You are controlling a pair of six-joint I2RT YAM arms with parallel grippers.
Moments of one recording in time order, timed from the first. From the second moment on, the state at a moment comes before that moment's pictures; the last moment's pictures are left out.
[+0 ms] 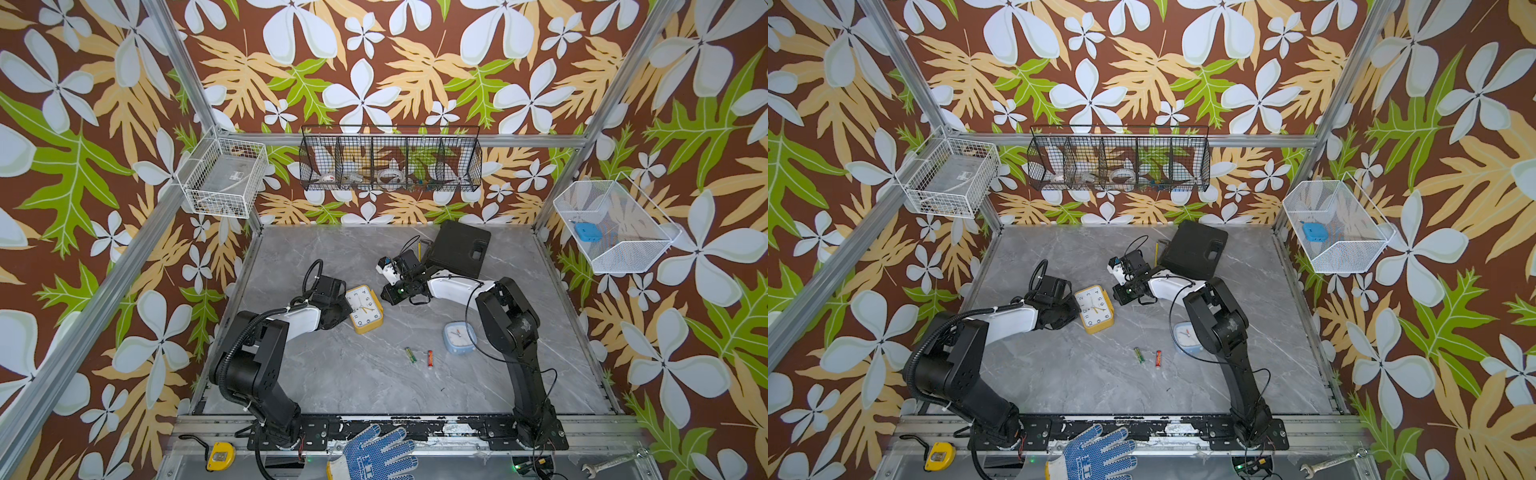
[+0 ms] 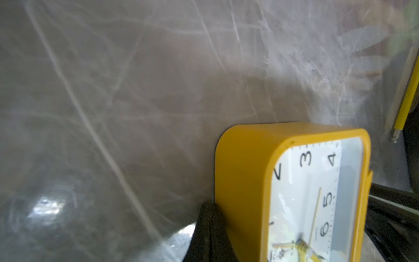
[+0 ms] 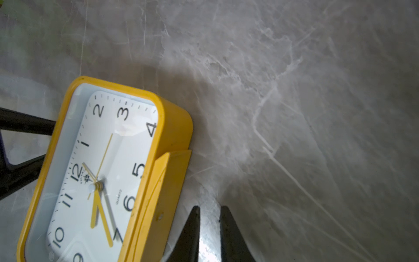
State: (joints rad) left arm -0.29 1.65 0.77 -0.12 0.05 -0.85; right arm 0.63 2.19 1.56 -0.33 -0.31 0.07
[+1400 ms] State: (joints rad) left arm -0.36 1.84 0.96 -0.06 0.12 -0.77; right arm 0.72 2.01 1.59 -0.42 -0.20 0.03
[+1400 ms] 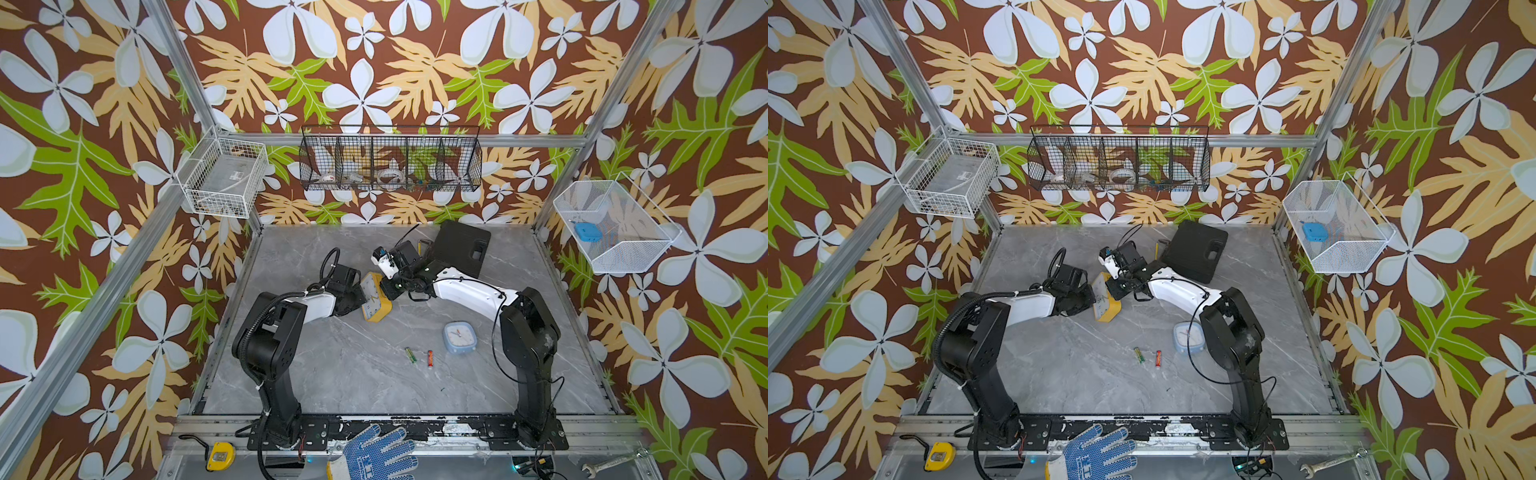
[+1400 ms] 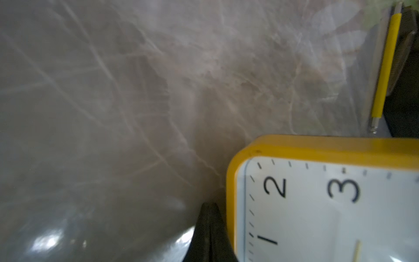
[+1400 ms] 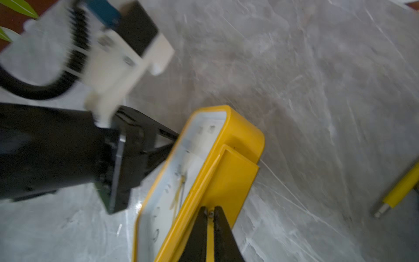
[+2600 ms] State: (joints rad) left arm -0.51 1.54 1.13 -0.38 -0.11 -0.80; right arm 0.53 1.69 1.43 -0.42 -0.22 0.08
